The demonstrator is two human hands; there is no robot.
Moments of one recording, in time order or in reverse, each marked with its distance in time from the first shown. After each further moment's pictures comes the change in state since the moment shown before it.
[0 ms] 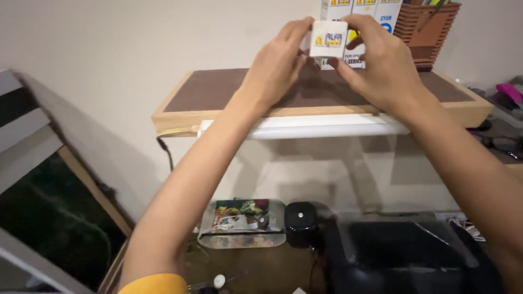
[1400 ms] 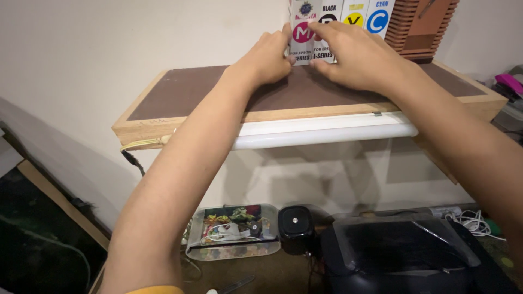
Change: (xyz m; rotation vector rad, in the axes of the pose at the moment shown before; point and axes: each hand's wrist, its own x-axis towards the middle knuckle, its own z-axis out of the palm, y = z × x) left_hand 0.029 -0.062 0.047 -0.065 -0.431 -0.320; right_hand 0.030 0.028 0.037 -0.123 -0.544 0.222
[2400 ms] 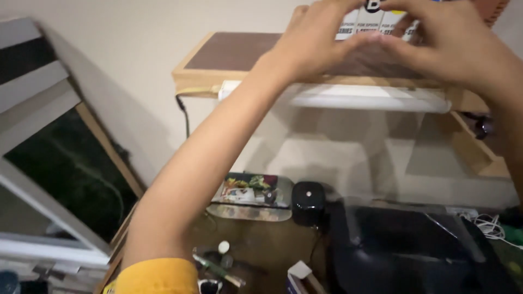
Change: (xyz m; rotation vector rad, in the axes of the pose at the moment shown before) left_hand -0.085 0.089 -0.035 0.072 0.315 0.207; right_hand -0.069 -0.003 -0.047 0.055 0.219 -0.355
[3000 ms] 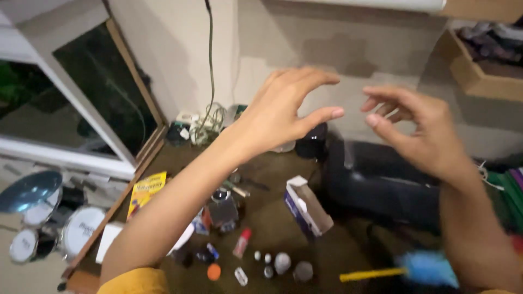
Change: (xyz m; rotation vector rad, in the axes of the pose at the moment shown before) left_hand -0.221 0.218 -0.065 -0.124 -0.061 -0.112; right_hand -0.188 -0.213 -0.026 0.686 0.004 0.306
